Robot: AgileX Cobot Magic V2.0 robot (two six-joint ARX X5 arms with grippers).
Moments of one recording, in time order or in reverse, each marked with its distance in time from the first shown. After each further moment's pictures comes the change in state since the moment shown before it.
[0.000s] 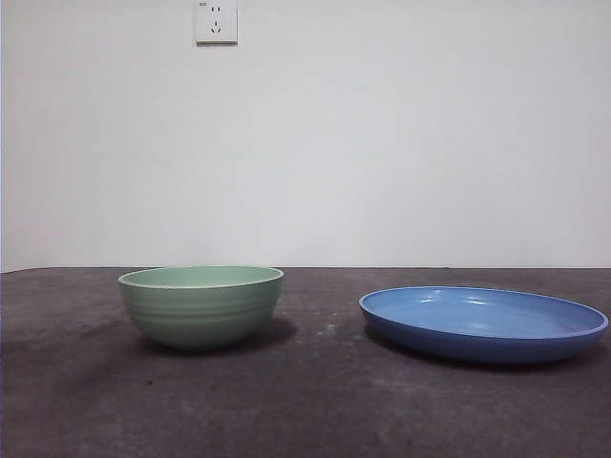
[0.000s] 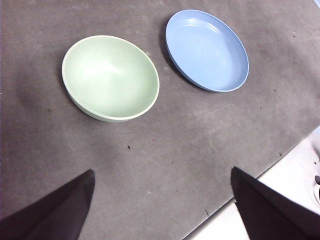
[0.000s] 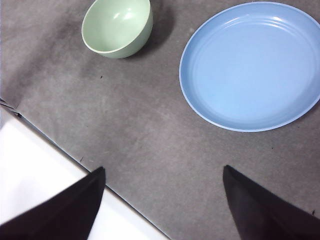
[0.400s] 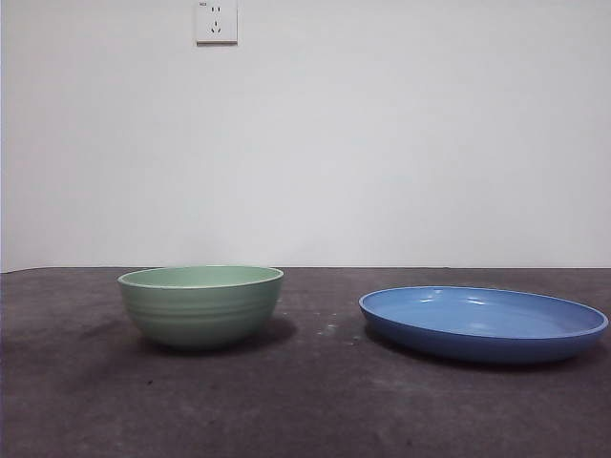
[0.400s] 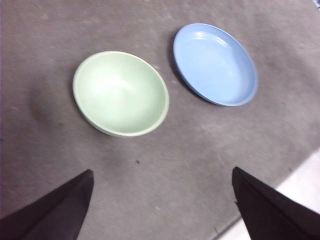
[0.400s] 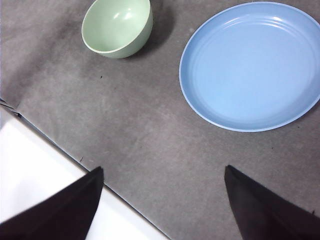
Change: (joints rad) left arm -0.014 0.061 0.041 0.052 -0.055 -0.034; right arm 0.000 0.000 0.000 0.000 0.000 0.000
